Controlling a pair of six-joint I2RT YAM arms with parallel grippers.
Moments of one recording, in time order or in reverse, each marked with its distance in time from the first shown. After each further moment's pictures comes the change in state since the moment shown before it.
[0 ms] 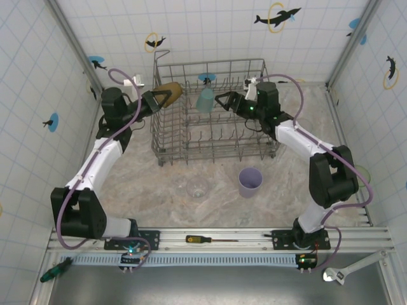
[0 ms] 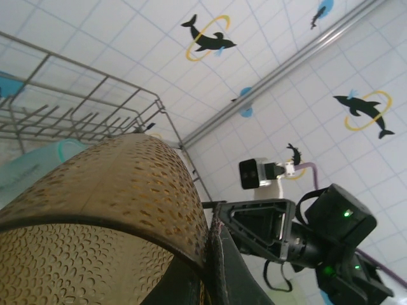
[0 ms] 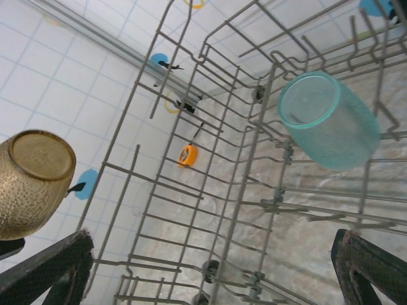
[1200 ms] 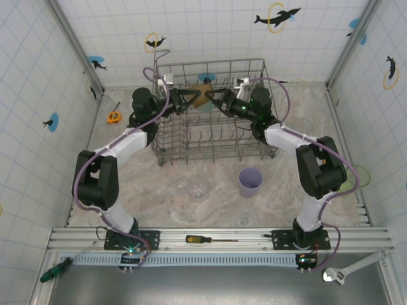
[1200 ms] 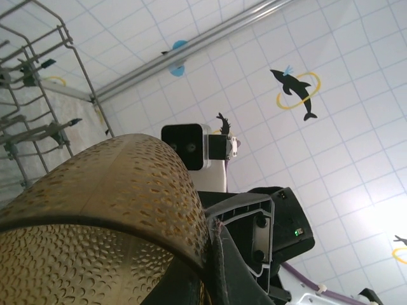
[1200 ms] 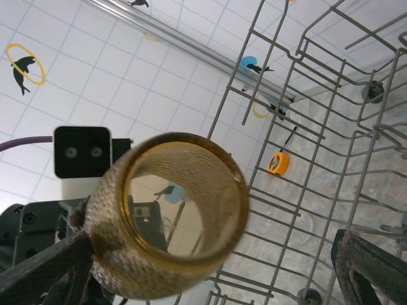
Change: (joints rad) left arm -0.185 0.303 0.039 0.466 0.087 -0.406; right arm 0.047 0.122 -0.024 0.467 -0.113 0.316
